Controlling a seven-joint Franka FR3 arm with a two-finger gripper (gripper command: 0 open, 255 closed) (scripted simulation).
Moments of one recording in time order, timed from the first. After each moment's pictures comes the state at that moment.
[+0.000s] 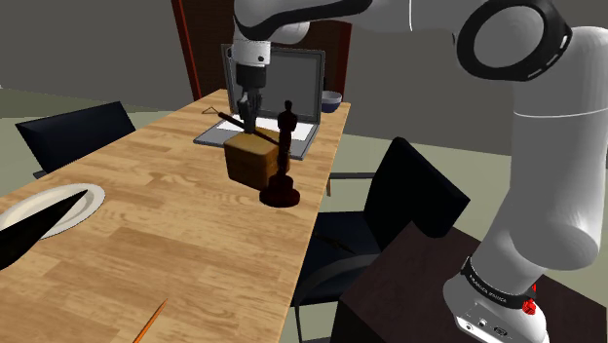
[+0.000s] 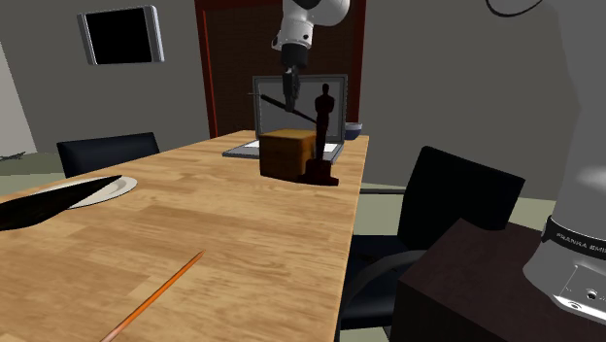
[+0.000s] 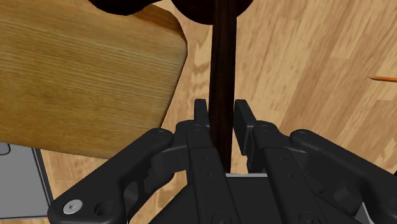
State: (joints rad) arm 0.15 0.37 0.18 -1.39 0.10 1.78 -0.37
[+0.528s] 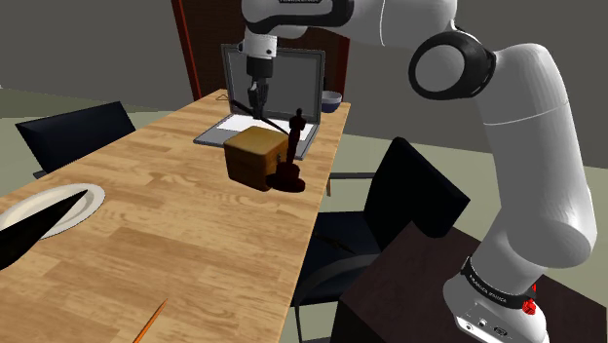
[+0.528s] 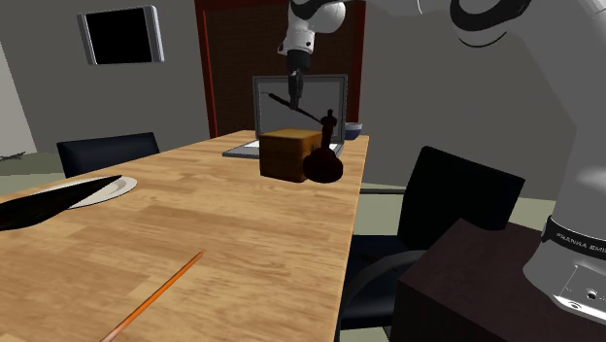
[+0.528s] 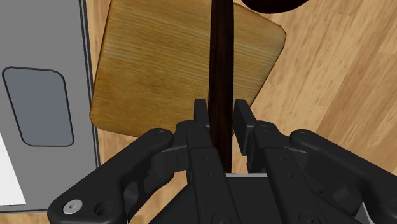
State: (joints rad) arm 0.08 0.60 0.14 -1.02 0.08 1.62 -0.49
